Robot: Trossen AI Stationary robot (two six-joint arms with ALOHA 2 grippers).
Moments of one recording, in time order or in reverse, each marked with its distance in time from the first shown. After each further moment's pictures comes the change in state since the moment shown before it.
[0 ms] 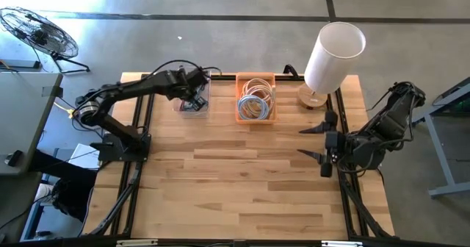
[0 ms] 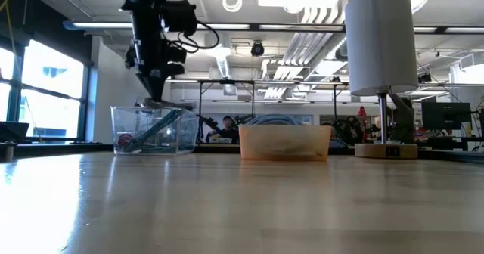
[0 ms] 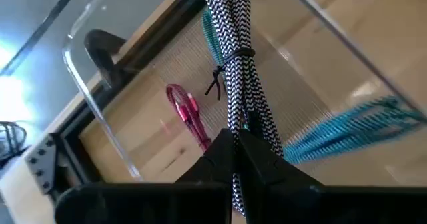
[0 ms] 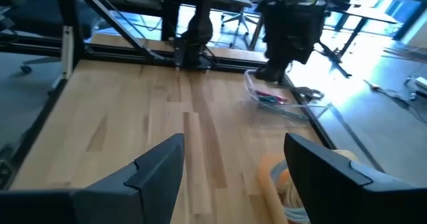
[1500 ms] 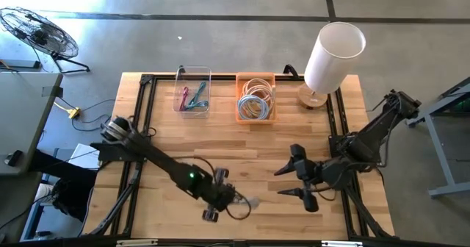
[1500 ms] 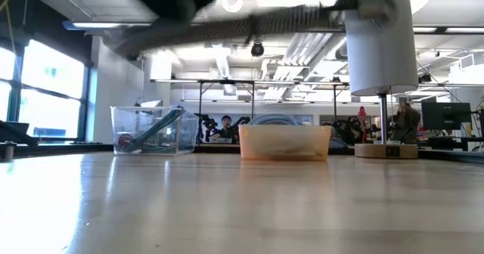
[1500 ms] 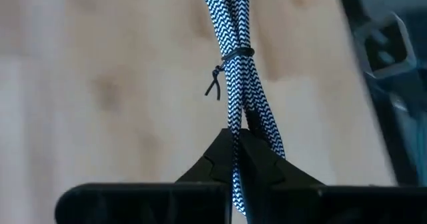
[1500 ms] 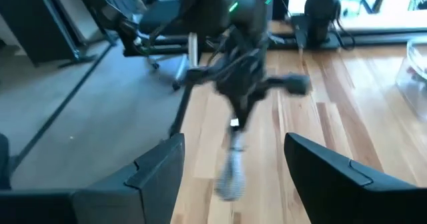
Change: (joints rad) left arm -1.039 0.385 0.309 0.271 0.259 -0.048; right arm -0.066 0.250 -0.001 0.353 -0.454 0.113
